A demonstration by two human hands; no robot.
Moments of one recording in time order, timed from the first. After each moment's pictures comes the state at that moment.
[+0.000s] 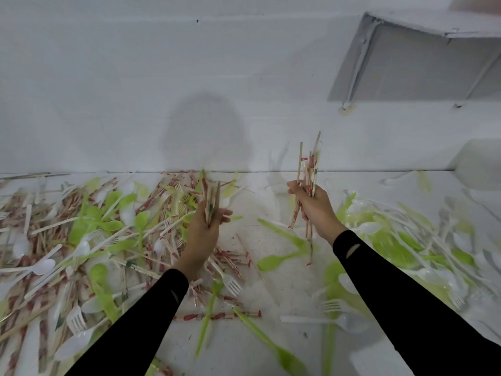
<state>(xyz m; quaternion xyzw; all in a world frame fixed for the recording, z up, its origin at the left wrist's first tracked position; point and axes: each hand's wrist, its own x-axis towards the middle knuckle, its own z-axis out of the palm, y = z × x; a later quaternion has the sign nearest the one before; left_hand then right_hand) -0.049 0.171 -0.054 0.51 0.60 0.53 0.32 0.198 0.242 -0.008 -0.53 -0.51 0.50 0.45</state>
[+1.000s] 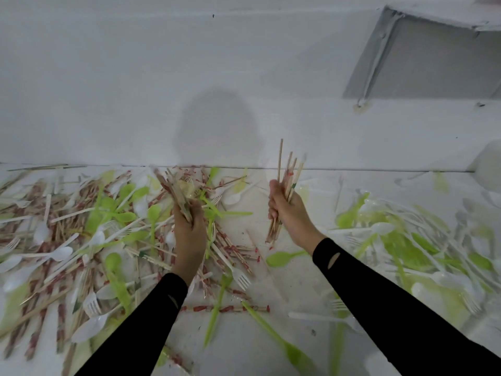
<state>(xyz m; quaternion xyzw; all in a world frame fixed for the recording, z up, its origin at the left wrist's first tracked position) -0.066 0.141 -0.042 0.38 0.63 0.62 0.27 0.130 0.212 -0.012 -0.42 -0.54 0.58 0.44</state>
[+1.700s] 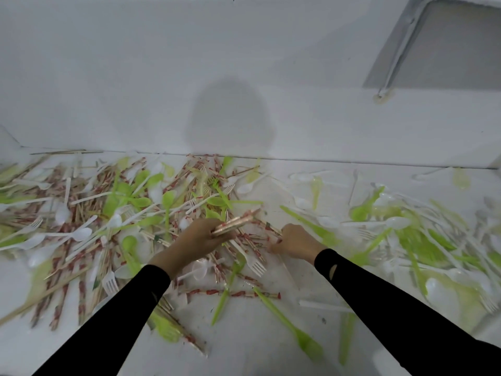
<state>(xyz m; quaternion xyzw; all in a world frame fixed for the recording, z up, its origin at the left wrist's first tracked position) -0.112 0.118 -0.047 0.71 0.63 0.21 0.23 0.129 0.188 -0.063 -0.57 -0.74 0.35 -0.06</state>
